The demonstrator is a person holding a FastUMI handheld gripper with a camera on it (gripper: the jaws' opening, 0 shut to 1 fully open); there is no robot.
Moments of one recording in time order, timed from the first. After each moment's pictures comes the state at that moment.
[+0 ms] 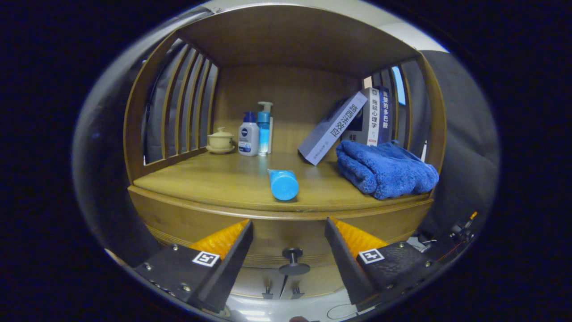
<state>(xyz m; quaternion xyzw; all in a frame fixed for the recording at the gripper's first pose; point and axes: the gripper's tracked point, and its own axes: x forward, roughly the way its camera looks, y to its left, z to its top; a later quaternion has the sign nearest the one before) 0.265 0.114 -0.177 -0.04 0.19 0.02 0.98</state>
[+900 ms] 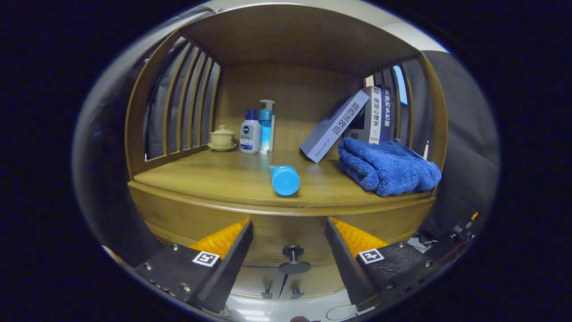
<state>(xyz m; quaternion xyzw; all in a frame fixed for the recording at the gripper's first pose) 0.263 0.115 -0.184 -0.05 0.19 0.02 0.98</state>
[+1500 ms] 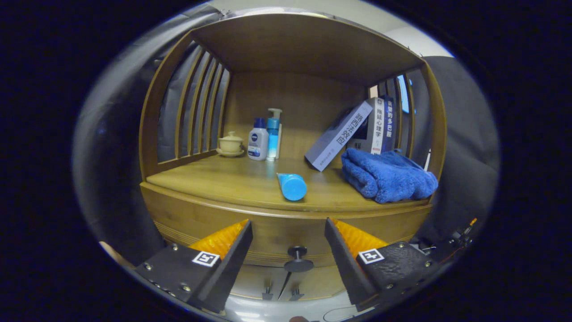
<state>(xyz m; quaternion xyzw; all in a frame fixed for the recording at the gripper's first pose) 0.245 0.118 -0.157 -0.06 0.16 0.04 0.98</state>
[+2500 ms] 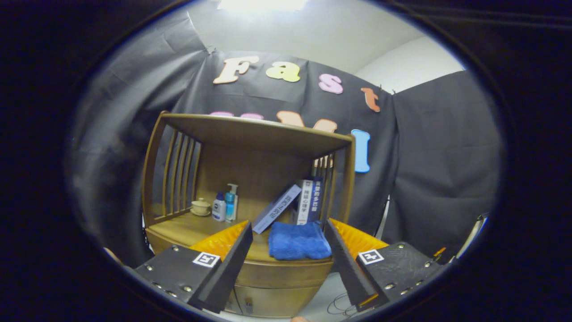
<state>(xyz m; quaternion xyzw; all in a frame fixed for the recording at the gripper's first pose) 0.166 -0.034 0.051 -0.06 0.00 -0.02 1.00</state>
